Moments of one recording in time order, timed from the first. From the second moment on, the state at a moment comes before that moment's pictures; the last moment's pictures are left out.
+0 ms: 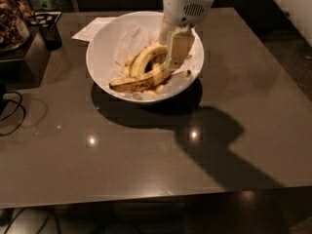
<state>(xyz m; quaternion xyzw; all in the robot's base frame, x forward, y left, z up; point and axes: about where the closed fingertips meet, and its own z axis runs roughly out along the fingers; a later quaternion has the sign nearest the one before) 0.562 -0.049 0.966 -0.74 0.65 0.01 0.14</state>
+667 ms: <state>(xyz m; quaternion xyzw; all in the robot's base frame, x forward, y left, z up) 0.570 -0.037 0.945 -0.75 0.65 0.02 0.12</state>
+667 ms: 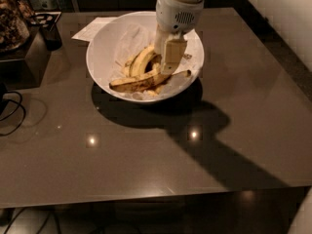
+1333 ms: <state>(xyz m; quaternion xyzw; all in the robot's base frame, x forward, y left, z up) 0.576 -0.034 0.921 -0.76 0.64 0.02 0.10</state>
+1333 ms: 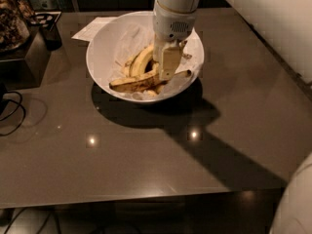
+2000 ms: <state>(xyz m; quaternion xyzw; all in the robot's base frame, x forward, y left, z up) 0.585 -0.035 0.901 -0.76 0.64 0.01 0.07</state>
